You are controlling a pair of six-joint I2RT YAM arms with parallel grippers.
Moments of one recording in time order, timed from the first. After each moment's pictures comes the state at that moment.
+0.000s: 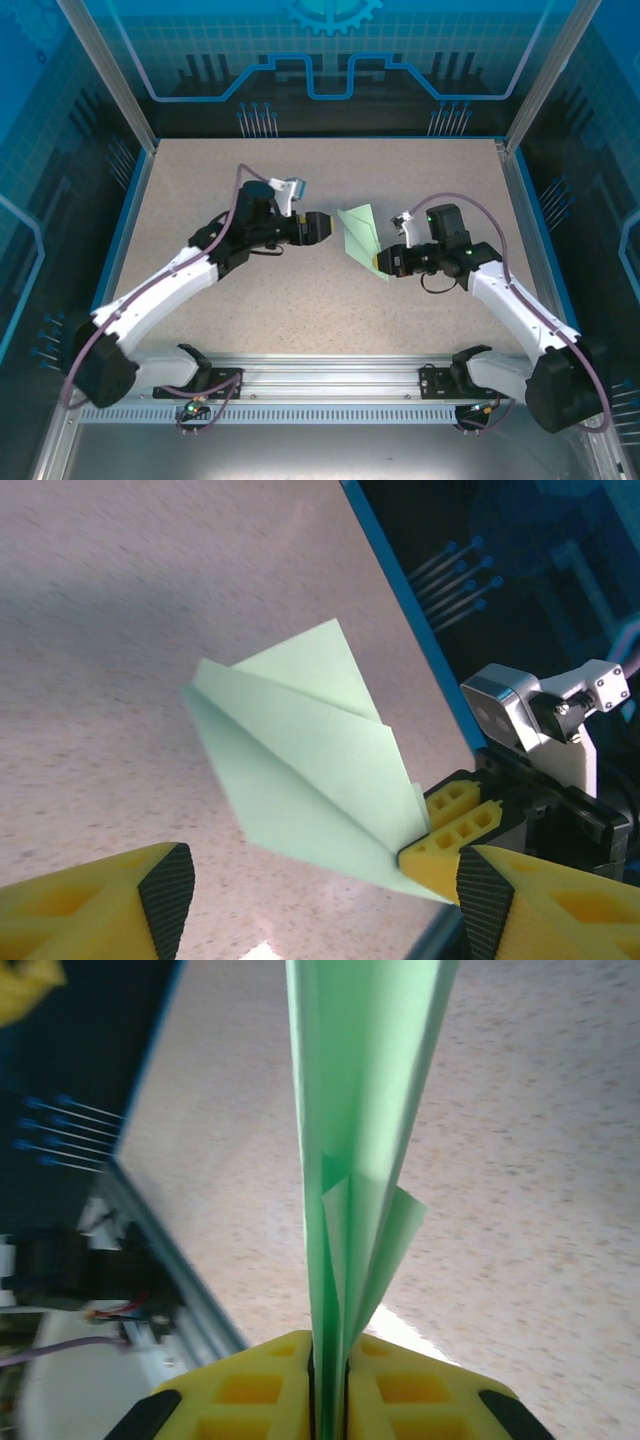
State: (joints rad) left arm -0.57 1.22 1.02 -0.30 0.31 -0.60; right arm 0.33 1.13 0.80 -0.57 -0.66 0.26
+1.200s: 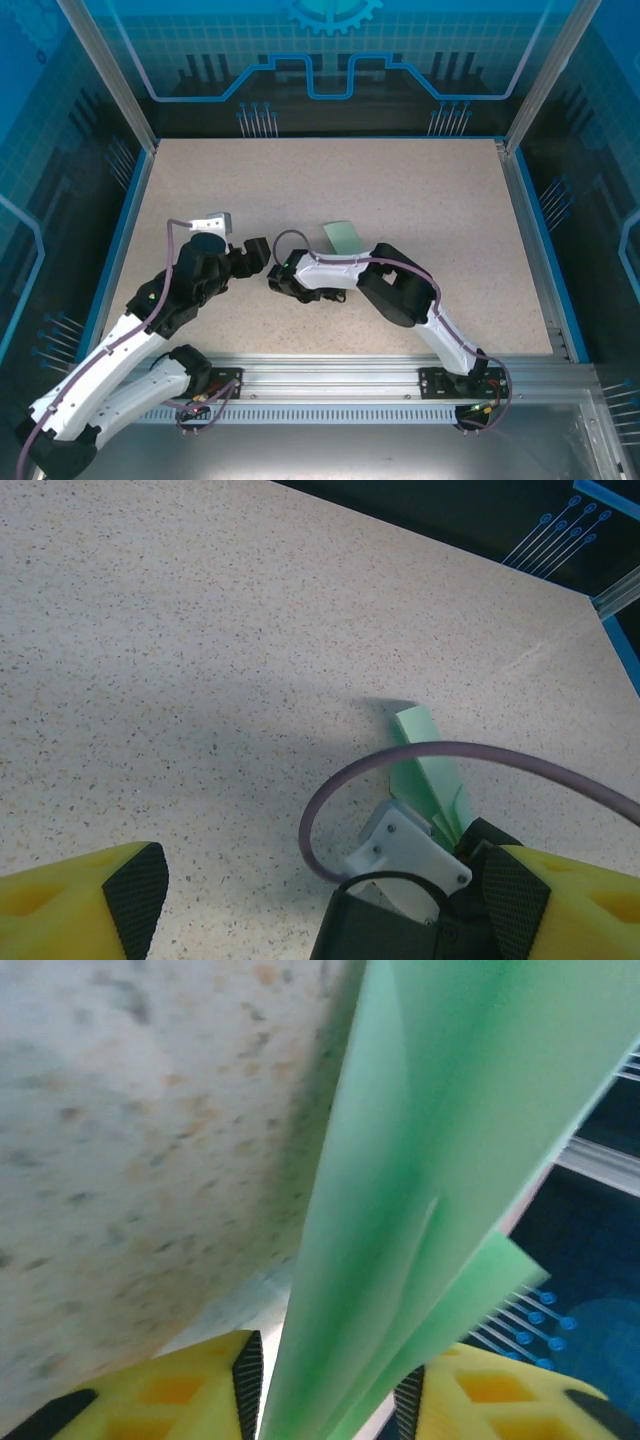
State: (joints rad) left arm -0.57 0.73 0.78 -0.61 -0.24 -0.64; right arm 1.07 2.28 1.62 -1.30 0.82 0.24
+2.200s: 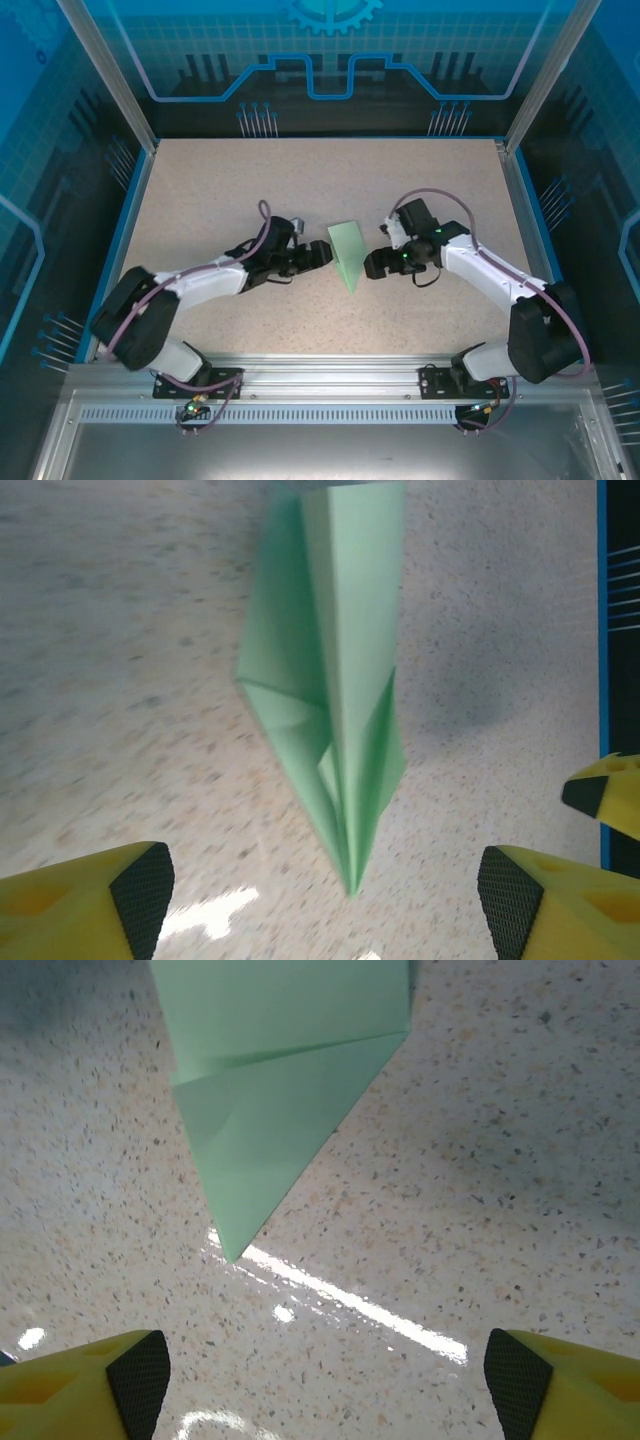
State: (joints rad) left arm -0.59 1.53 0.75 0.03 0.27 -0.88; right arm 0.39 1.39 0.91 -0.71 -0.31 0.22
